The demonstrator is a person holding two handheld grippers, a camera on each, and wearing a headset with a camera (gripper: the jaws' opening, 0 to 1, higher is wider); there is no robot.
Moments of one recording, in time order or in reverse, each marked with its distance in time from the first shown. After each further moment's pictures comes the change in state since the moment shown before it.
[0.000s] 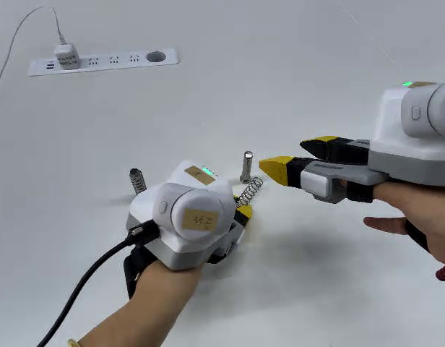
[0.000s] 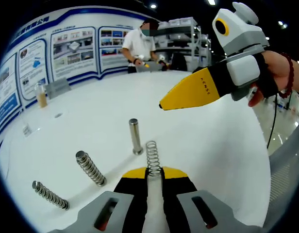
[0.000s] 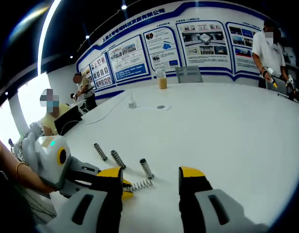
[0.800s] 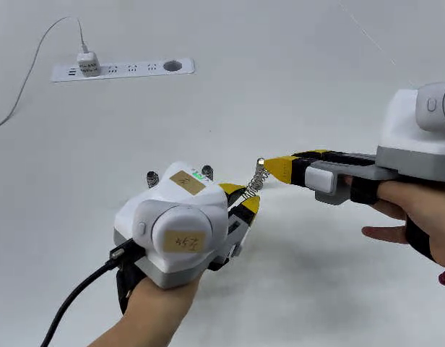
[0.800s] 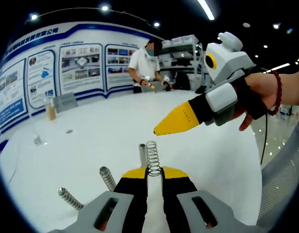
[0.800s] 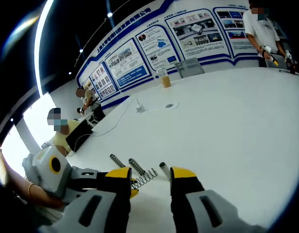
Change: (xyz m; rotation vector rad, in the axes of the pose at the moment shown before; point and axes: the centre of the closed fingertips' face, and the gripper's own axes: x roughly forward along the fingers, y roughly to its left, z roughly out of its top) left arm -0.037 0.005 0.034 -0.020 -0.179 0.039; right arm 0.002 0.027 0.007 0.194 -0.007 0.105
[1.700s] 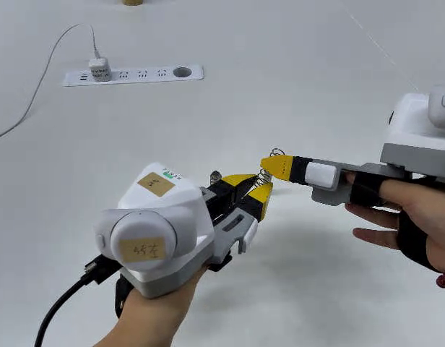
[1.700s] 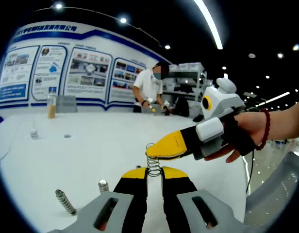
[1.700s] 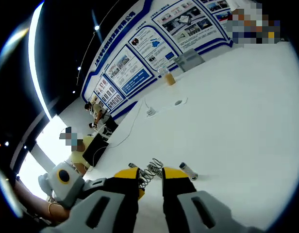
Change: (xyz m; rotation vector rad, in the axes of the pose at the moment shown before) left arm -0.013 -0.003 0.036 -0.156 -0.194 -0.047; right arm 0.005 0.022 0.005 0.200 -0.016 0.117
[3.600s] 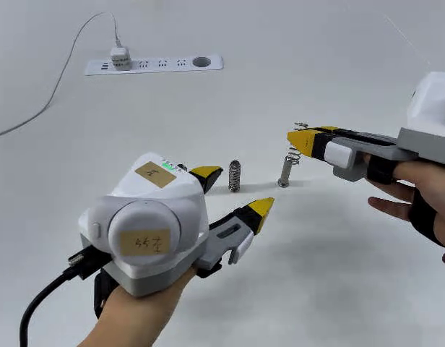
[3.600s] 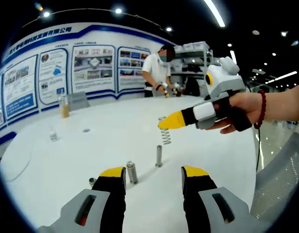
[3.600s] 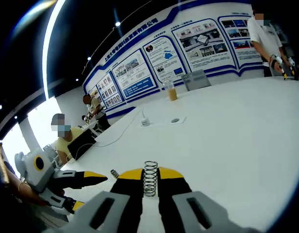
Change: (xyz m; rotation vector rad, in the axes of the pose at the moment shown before) left arm -0.040 0.028 -0.013 0.122 0.165 0.132; right arm 0.012 -0.017 0.026 -0.261 -0.089 -0.077
